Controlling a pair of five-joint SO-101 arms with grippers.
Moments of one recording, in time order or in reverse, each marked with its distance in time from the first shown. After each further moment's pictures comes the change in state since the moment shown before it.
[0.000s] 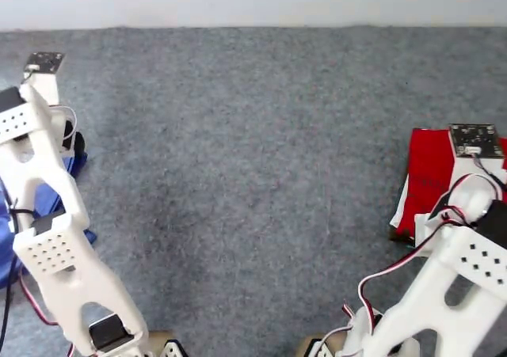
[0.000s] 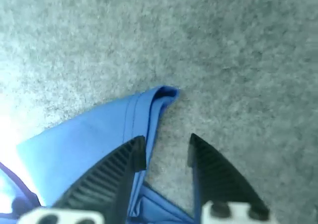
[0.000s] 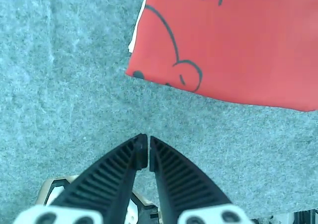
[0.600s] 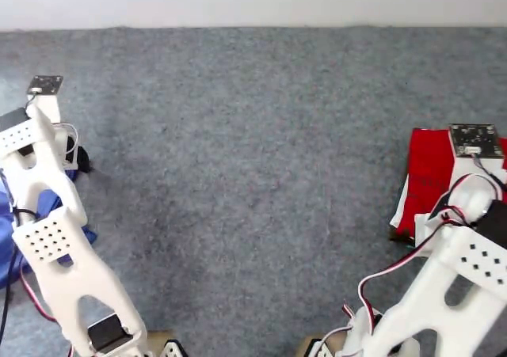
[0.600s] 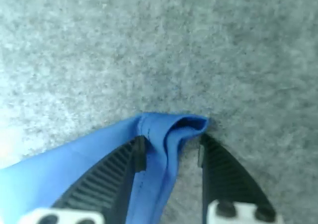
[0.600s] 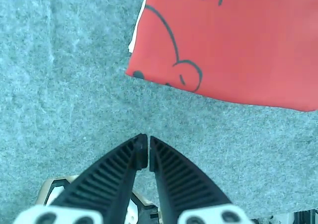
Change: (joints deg) left arm -2.5 13.6 -3.7 -7.6 0.0; right arm 0.0 0.0 0.0 0.0 0.0
